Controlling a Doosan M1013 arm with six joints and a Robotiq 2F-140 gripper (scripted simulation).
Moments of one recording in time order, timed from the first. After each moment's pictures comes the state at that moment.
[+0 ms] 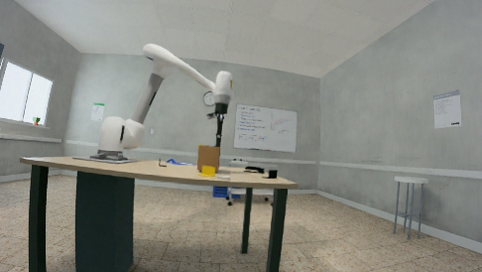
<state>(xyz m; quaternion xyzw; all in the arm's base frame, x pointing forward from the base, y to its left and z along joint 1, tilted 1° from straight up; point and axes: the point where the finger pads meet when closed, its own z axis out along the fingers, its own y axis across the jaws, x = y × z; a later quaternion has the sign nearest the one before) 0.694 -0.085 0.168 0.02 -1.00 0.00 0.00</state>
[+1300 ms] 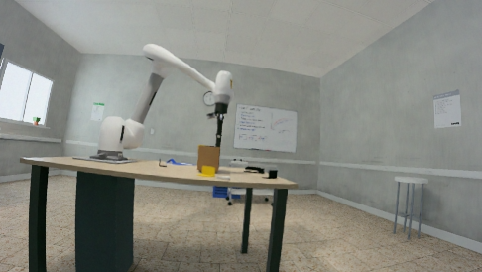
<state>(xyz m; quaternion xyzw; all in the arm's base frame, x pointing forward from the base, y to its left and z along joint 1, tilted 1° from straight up) 0.694 -0.085 0.168 0.02 -1.00 0.00 0.00</state>
